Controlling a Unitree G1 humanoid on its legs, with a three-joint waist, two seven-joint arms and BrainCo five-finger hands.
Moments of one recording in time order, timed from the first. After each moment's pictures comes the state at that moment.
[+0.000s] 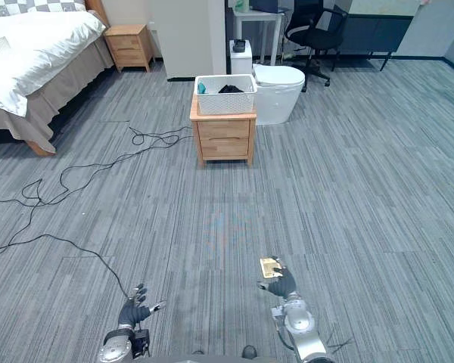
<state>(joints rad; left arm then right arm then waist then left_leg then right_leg) 0.18 0.13 0.06 0.76 -0.12 -0.23 0.14 0.08 -0.14 0.02 0.67 -0.09 -0.15 -0.13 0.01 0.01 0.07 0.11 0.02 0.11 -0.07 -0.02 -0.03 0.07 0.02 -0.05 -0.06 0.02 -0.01</state>
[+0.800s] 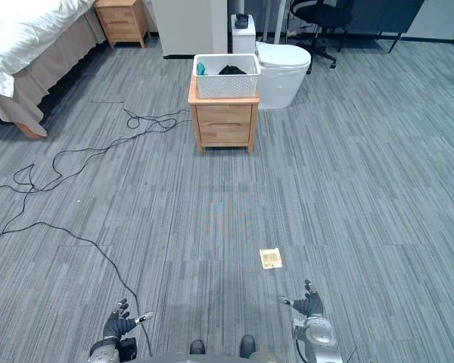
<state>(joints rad) 0.19 0.11 0.09 0.83 -0.13 -0.20 0.13 0.03 -0.12 -0.11 0.82 0.05 -0.12 -0.13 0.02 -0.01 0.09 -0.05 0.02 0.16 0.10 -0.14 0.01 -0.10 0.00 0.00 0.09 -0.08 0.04</state>
